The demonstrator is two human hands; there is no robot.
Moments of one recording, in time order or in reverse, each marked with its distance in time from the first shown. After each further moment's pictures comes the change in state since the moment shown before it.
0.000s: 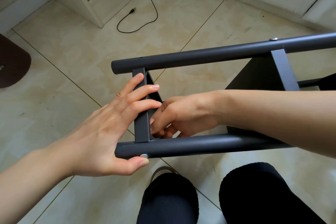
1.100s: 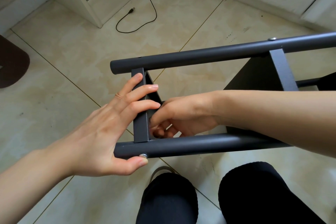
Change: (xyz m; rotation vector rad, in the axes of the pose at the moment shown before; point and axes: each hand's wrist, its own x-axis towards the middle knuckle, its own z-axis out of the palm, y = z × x) left_hand 0.001 -0.002 0.002 -0.018 0.007 0.005; right_hand 0.003 0.001 -0.002 -0.001 0.006 0.049
